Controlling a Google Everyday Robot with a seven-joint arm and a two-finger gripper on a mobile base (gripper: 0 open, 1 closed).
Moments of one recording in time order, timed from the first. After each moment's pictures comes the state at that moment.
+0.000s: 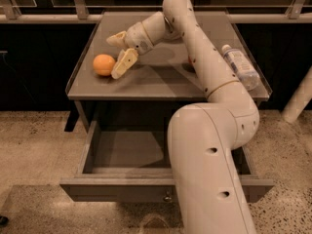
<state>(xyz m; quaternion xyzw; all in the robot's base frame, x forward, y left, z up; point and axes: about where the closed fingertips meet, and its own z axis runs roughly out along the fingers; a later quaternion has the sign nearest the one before) 0.736 0.129 0.856 -0.67 0.53 0.37 0.36</state>
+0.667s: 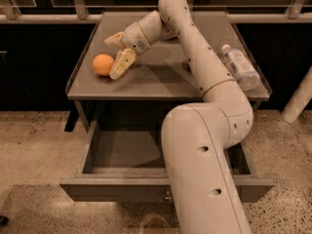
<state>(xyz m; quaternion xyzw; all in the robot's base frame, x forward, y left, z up) 0.737 0.135 0.852 -0.68 0.53 0.36 0.35</state>
